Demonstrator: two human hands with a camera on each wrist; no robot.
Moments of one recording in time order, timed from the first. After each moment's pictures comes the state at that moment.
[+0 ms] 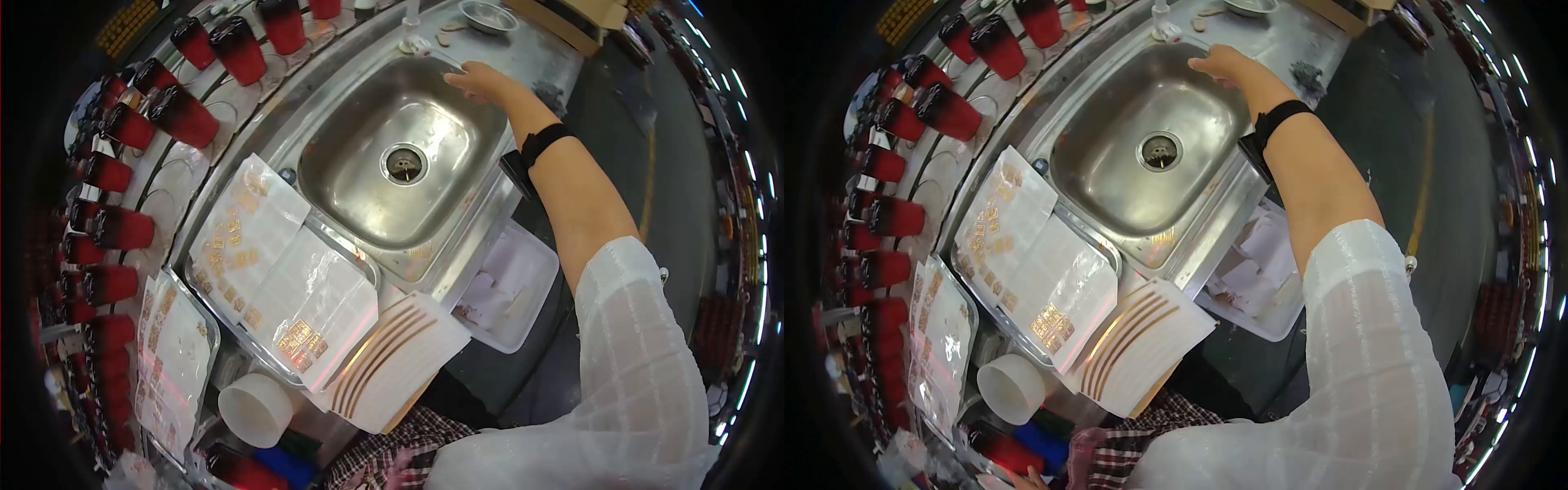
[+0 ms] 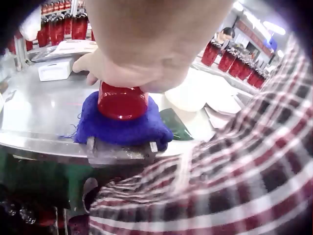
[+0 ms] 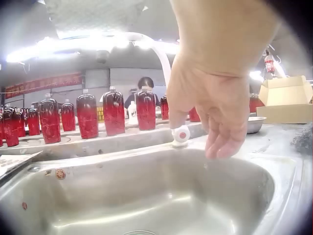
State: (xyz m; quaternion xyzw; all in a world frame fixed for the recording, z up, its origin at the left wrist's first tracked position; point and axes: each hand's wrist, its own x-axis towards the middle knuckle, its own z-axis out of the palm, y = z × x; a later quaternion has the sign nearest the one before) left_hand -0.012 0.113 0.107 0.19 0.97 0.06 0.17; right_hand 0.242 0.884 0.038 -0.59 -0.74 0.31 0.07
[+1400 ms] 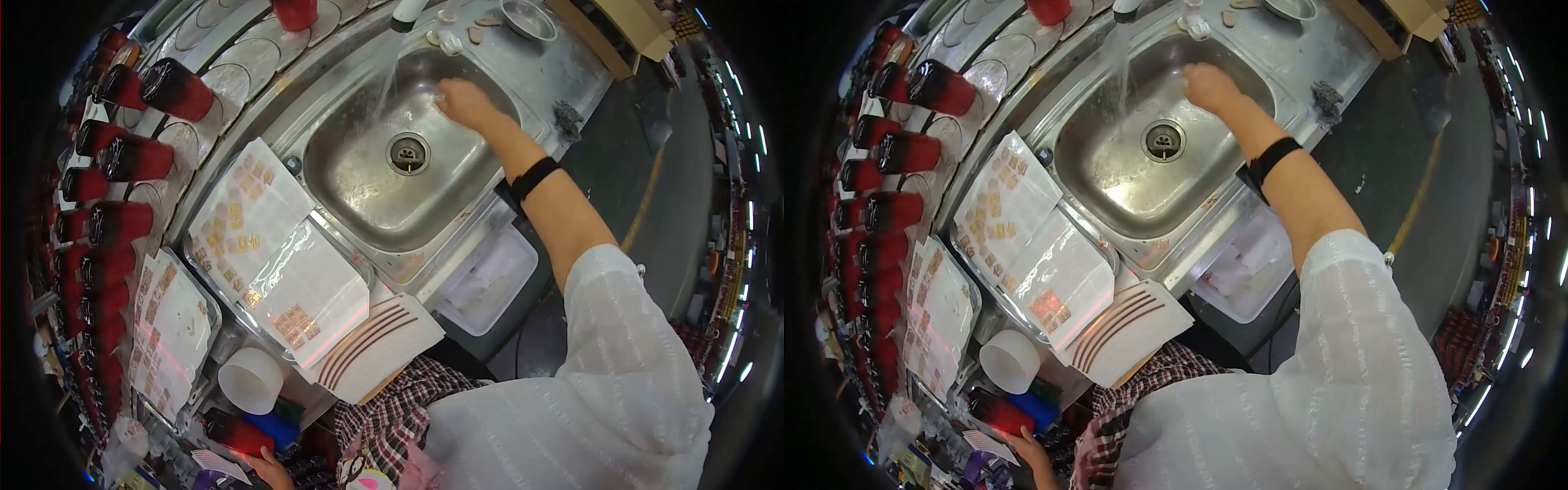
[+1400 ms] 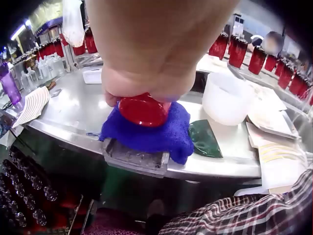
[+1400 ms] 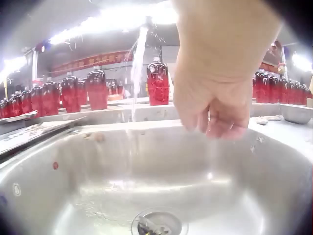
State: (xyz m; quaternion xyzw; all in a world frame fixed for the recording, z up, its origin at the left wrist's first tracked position) left_hand -0.028 0.024 0.038 0.18 0.98 0.06 0.09; right_hand 0.197 0.881 -0.024 -0.39 -0.91 0.10 0.06
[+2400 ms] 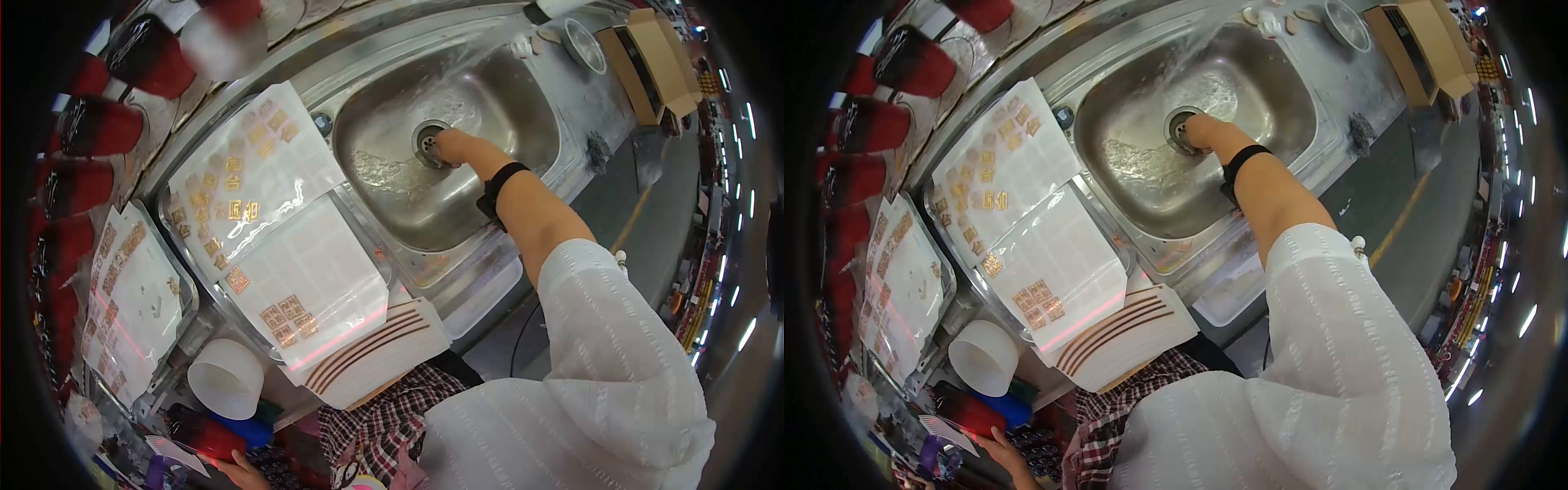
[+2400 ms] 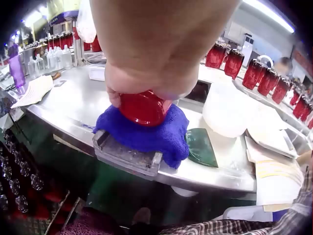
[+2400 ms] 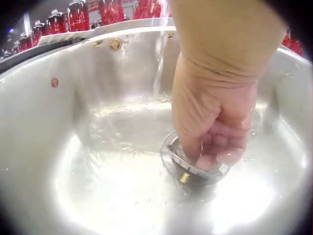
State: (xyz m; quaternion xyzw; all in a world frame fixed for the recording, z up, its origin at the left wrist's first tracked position) left_hand -0.007 0.060 0.050 0.14 0.98 0.08 0.07; right_hand 0.140 0.847 -0.157 -0.32 -0.82 0.16 -0.44
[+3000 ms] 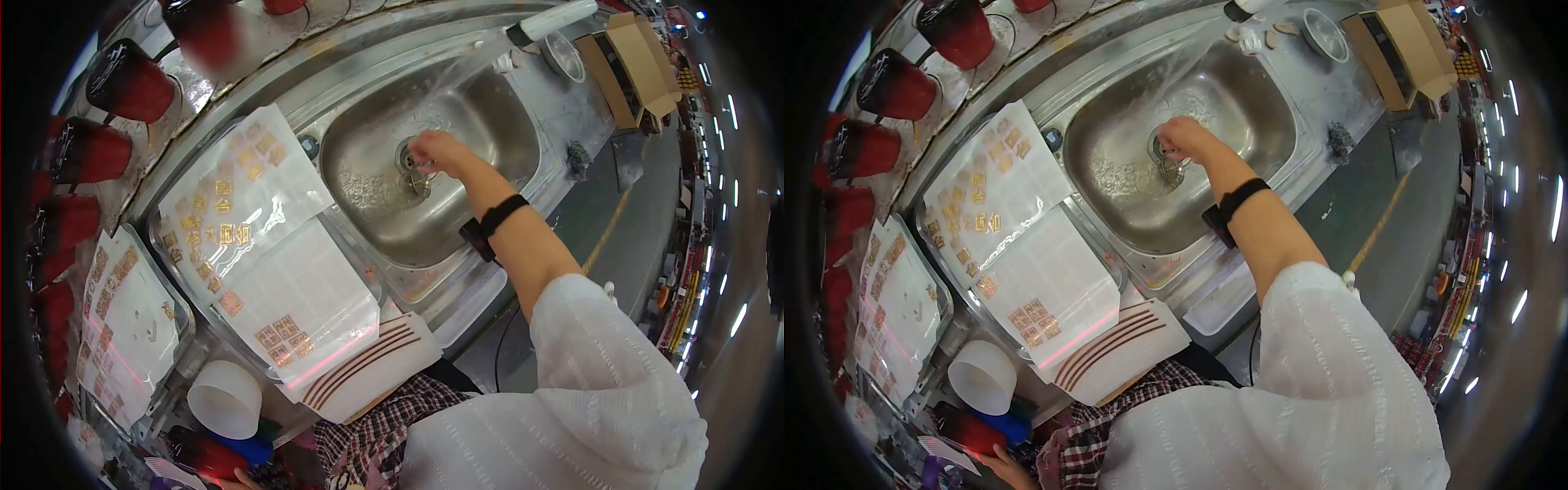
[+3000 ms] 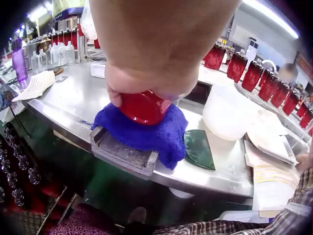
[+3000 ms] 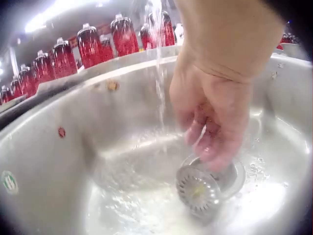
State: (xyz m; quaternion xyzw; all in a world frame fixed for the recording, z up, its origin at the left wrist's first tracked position) left_hand -0.012 0.093 0.070 0.14 0.98 0.05 0.10; right_hand 0.134 0.826 -0.098 -0.52 -0.62 0.59 -0.07
